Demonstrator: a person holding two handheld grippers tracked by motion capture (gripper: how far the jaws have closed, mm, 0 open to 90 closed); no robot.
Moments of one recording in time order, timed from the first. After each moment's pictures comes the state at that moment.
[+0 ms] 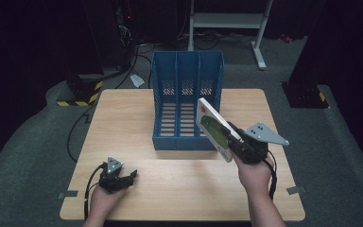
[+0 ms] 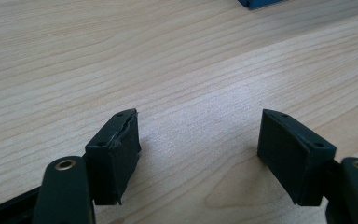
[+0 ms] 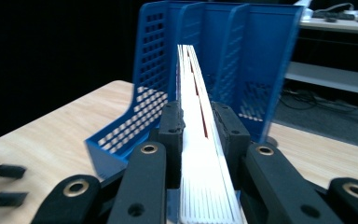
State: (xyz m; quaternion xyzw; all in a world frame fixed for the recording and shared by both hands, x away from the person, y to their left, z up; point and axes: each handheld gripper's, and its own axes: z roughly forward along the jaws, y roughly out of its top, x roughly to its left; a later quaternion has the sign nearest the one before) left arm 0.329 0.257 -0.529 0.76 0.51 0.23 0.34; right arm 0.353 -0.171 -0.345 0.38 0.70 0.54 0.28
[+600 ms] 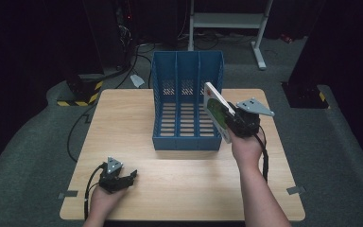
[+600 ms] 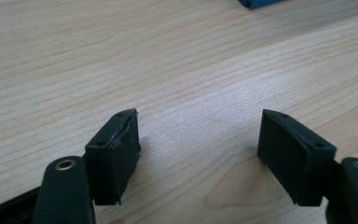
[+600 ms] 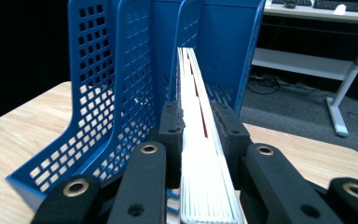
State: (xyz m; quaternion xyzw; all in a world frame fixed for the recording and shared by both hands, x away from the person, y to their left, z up) left arm 0.328 0.257 -0.528 0.76 0.51 0.23 0.34; right arm 0.423 -0.157 -0.340 0.44 0.68 0.49 0.32
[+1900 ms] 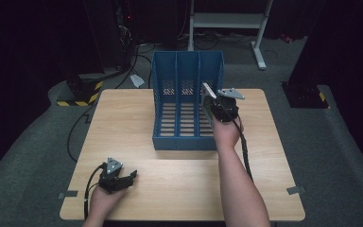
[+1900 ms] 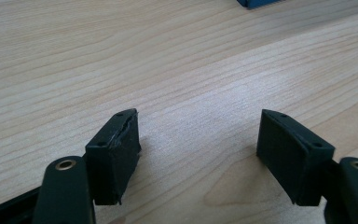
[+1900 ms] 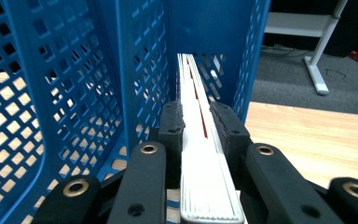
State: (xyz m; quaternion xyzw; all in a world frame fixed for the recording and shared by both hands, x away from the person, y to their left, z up) left arm 0.328 0.257 -0.529 0.76 0.51 0.23 0.34; right arm 0.511 -0.118 -0.391 0.52 0.67 0.43 0.31
